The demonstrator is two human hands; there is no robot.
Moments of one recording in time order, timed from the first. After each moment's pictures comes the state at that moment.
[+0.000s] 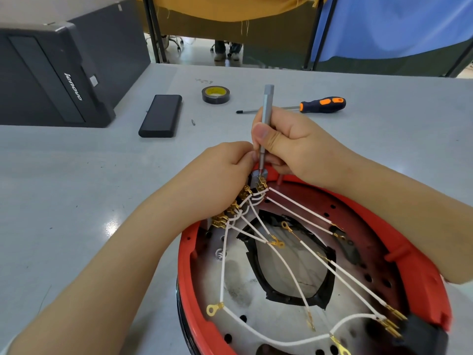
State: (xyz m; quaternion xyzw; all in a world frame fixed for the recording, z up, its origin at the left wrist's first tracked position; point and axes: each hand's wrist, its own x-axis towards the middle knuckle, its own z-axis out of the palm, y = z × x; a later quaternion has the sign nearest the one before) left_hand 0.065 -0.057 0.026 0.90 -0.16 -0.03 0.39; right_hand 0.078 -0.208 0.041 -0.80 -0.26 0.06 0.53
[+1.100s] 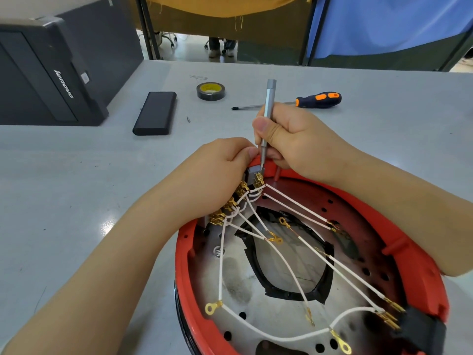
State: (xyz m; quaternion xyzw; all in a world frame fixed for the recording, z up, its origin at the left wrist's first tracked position) left_hand 0.064 -0.058 0.029 0.90 -0.18 -0.03 0.39; right_hand 0.081 -0.211 0.039 -0.85 -0.20 0.01 0.48
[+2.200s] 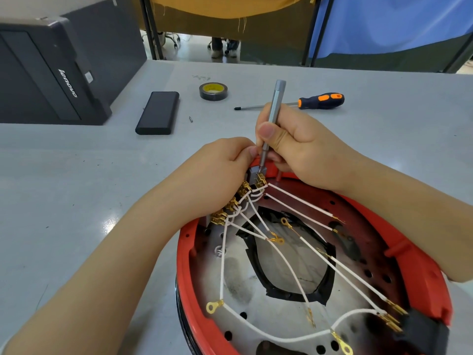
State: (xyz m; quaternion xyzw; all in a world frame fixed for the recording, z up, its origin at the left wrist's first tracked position) left_hand 0.065 -0.057 0.027 0.90 -0.17 -0.04 0.39; right_hand 0.073 -0.212 0.039 -0.81 -0.27 0.04 0.52
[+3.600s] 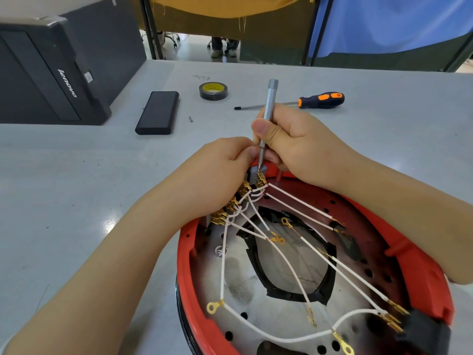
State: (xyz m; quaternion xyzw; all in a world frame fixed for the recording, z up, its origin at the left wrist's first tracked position) left_hand 0.065 -0.057 0.028 0.90 -0.16 -0.04 0.40; right_hand 0.075 -0.206 0.040 -0.83 -0.22 0.01 0.51
